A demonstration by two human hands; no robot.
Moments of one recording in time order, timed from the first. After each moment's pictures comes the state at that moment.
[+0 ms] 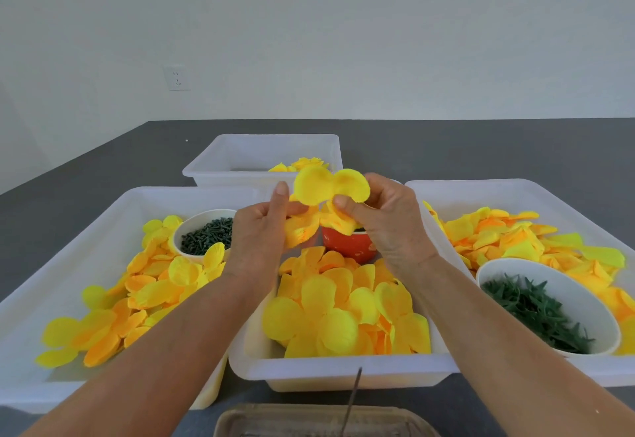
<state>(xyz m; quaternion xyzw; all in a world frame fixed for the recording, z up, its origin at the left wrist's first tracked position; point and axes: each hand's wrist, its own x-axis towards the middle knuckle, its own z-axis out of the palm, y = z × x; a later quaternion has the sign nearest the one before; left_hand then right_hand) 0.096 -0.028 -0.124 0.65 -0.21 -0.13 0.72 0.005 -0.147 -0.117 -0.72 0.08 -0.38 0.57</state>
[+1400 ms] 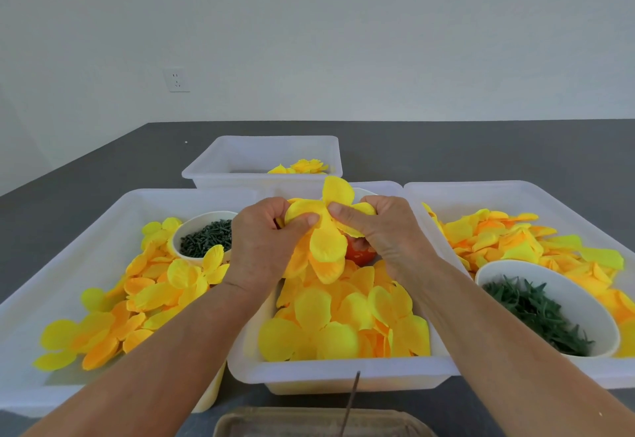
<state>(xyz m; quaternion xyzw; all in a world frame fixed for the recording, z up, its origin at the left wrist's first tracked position) 0.097 -0.025 -0.129 0.73 -0.33 0.05 0.60 0.001 -0.145 -0.114 -0.71 0.24 -0.28 0.60</state>
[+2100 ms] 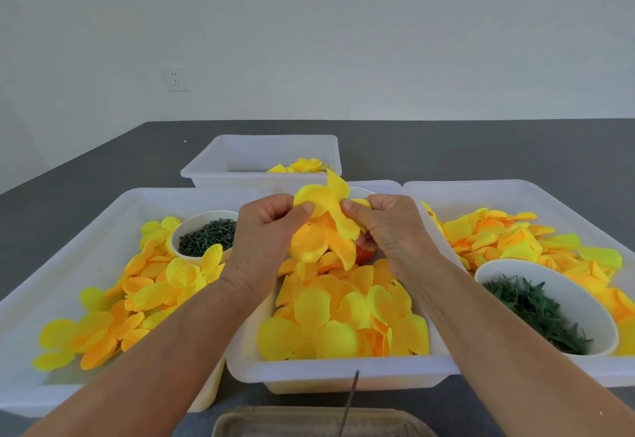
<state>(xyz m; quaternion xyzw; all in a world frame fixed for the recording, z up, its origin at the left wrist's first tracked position) 0.089 -0.025 -0.119 0.63 -0.32 -0.09 0.70 0.006 -0.154 -0.120 -0.68 0.29 -0.30 0.61</state>
